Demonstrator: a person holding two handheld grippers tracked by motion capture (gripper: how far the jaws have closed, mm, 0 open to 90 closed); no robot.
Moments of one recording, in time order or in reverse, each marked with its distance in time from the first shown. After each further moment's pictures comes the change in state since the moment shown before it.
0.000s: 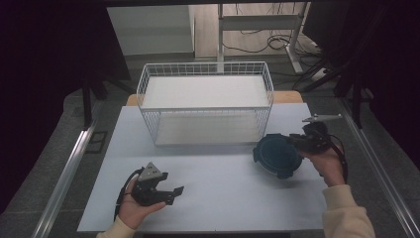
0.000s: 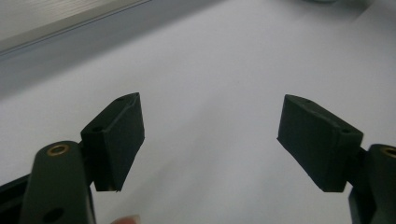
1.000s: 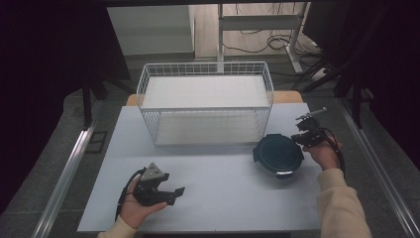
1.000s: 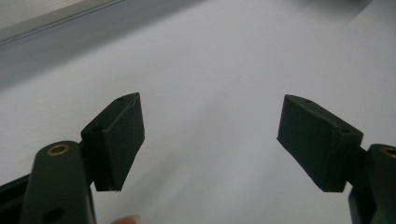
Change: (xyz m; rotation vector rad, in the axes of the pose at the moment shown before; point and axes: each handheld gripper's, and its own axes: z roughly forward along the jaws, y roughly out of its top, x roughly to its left) left arm 0.000 -0.001 0.006 0.021 -0.006 0.005; right arm -0.037 0.003 0.049 0.210 -0.115 -0.079
